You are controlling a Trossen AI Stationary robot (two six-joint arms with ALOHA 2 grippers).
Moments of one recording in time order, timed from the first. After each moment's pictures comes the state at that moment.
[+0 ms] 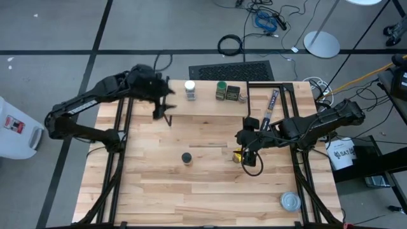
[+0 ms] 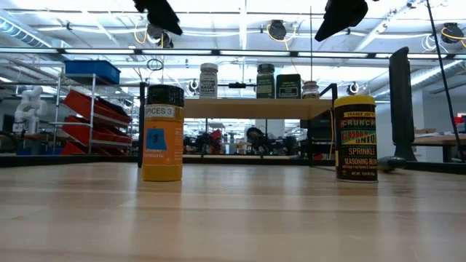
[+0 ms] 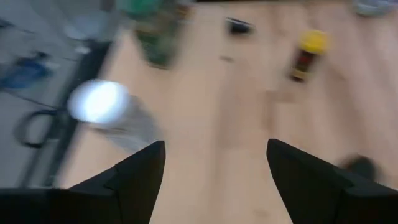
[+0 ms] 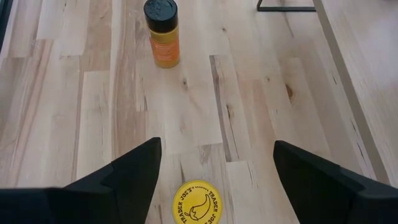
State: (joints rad) left arm 0.43 1.17 1.34 -0.86 0.19 0.32; right arm 0.30 1.29 1.18 -0.80 0.31 0.31
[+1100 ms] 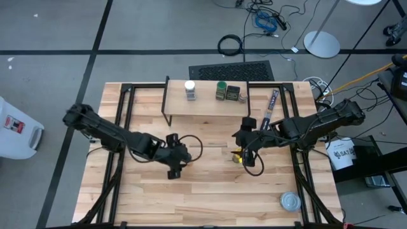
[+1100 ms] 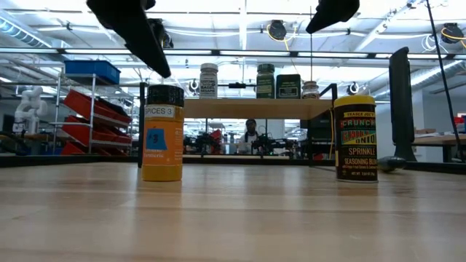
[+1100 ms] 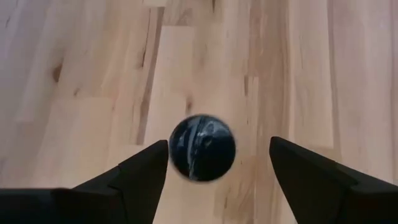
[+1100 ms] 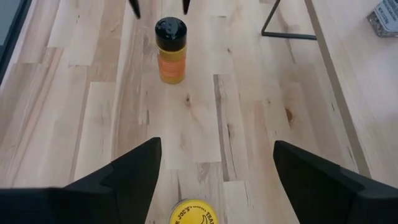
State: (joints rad) left arm -0.36 1.45 1.09 -0.64 -0.27 -0.36; right arm 0.29 1.29 1.18 -0.73 0.31 0.22
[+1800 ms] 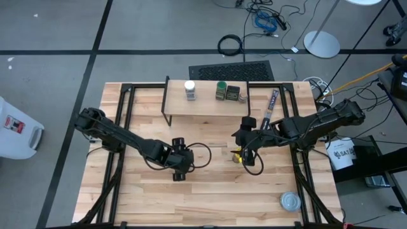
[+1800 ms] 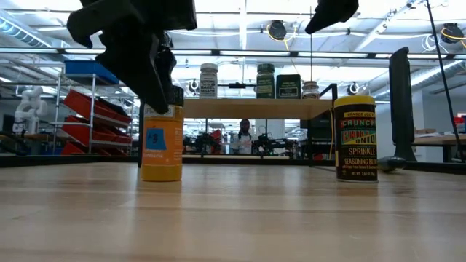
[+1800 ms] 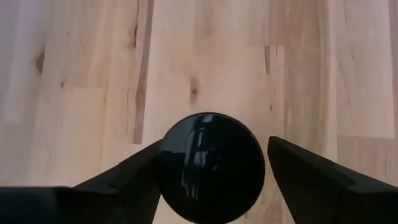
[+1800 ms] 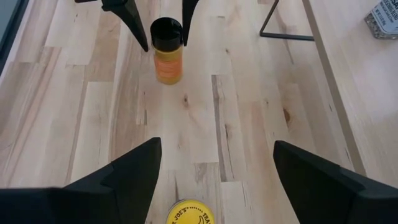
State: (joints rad) left arm -0.35 1.62 1.09 -0.59 -0.30 -0.30; right arm 0.29 1.29 1.18 -0.73 0.31 0.20
